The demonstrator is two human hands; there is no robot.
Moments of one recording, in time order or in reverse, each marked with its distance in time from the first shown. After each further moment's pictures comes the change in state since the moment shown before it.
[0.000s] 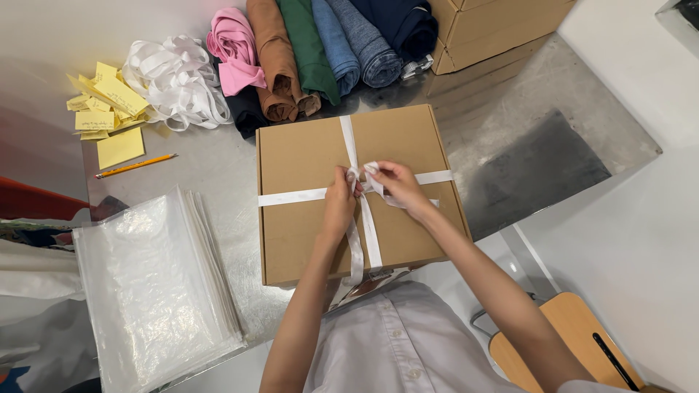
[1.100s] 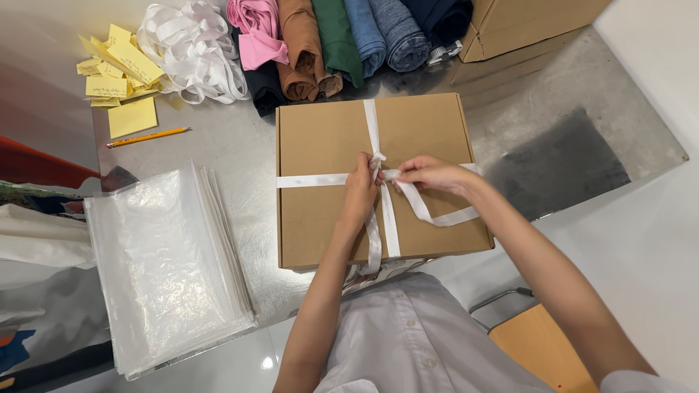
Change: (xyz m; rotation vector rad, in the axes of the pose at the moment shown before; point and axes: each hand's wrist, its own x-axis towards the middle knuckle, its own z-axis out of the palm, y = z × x) left_hand 0.000 -0.009 -0.001 -0.104 -0.021 0.004; right_hand 0.024 -0.020 -0.032 -0.266 -0.473 0.474
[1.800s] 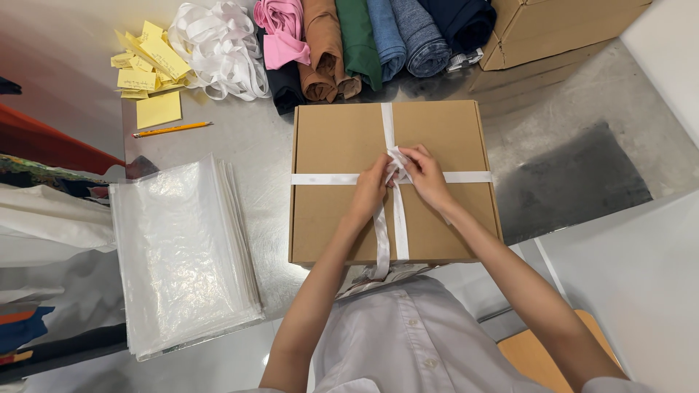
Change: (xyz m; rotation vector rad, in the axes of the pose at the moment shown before) left_hand 0.002 0.008 -0.014 0.025 -0.053 0.089; right_hand 0.044 0.030 0.030 -0.205 0.511 -0.696
